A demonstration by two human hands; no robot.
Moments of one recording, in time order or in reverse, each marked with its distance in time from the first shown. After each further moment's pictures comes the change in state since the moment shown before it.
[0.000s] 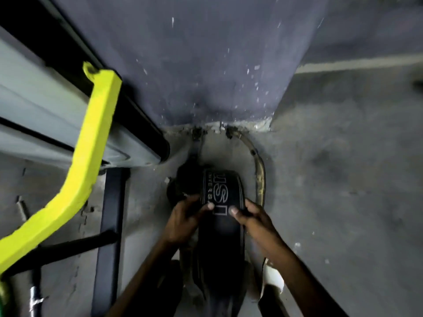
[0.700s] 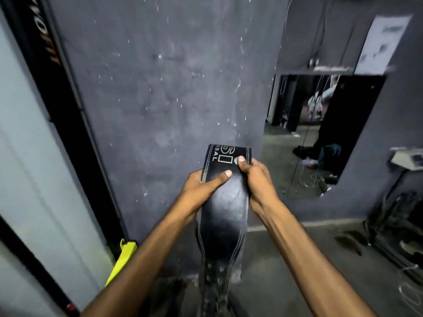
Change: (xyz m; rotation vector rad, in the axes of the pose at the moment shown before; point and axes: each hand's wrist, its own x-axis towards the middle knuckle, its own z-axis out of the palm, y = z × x) left_hand -0.171 0.542 -0.042 -0.300 0.000 0.672; right_hand -0.307 -0.520 -0.030 0.336 0.056 -0.814
